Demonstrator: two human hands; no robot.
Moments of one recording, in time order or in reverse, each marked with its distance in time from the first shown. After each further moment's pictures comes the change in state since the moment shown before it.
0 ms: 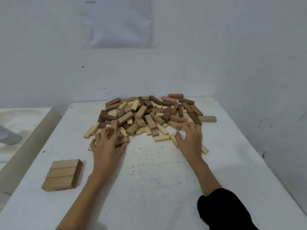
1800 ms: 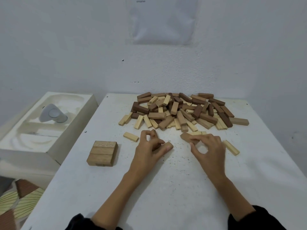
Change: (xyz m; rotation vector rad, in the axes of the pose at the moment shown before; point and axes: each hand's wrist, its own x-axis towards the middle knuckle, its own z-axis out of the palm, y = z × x) left_hand -0.043 0.021 -0.036 -0.589 -0.234 0.003; right_hand -0.051 -0.035 -0.012 0.044 -0.067 -0.179
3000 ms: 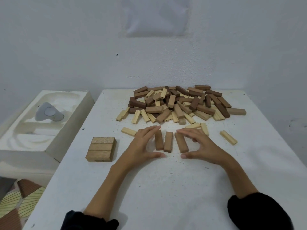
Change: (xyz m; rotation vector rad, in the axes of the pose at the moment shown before) left_hand 0.008 -0.024 -0.020 0.114 -0.305 0.175; right_hand 0.018 0.010 -0.013 0.311 -0.823 0.046
